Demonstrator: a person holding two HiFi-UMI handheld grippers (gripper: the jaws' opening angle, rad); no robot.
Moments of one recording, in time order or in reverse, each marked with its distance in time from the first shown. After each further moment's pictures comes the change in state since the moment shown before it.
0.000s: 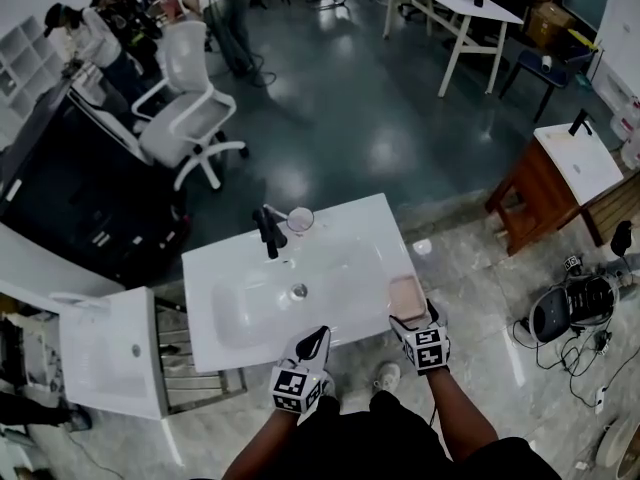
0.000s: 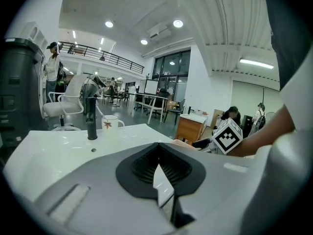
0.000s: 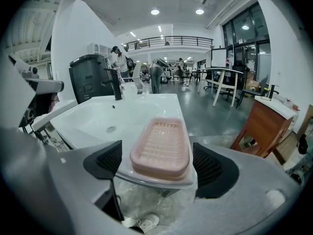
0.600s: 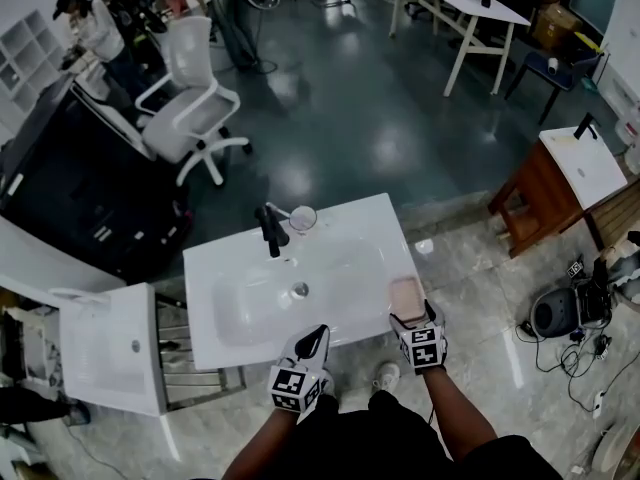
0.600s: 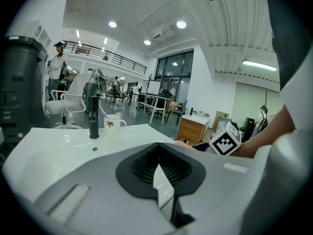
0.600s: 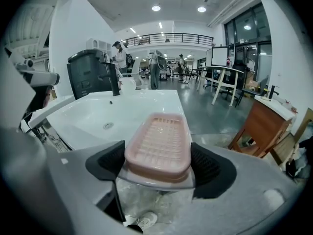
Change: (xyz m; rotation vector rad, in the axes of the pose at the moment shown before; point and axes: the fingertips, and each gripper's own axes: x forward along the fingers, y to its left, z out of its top) left arm 0.002 0.005 -0.001 -0.028 -0.002 0.021; right arm 0.015 -0.001 -0.007 -0.010 0.039 -0.020
